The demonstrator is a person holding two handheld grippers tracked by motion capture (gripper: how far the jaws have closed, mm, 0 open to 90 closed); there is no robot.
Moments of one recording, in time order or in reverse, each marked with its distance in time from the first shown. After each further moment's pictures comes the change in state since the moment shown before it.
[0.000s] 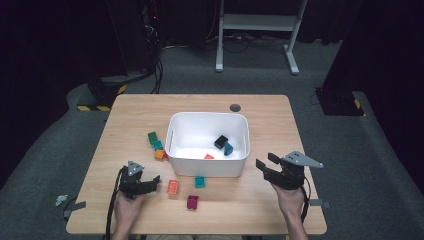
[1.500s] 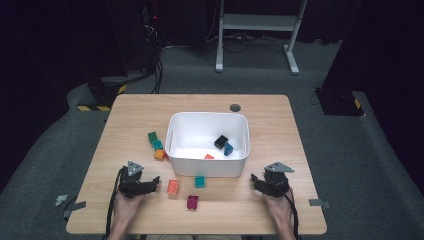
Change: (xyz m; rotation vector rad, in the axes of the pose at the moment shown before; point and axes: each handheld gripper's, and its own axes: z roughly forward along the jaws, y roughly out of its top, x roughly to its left) left arm 0.000 0.000 -0.004 0.011 0.005 0.014; right arm -0.008 -0.066 0.059 0.285 -0.201 -0.057
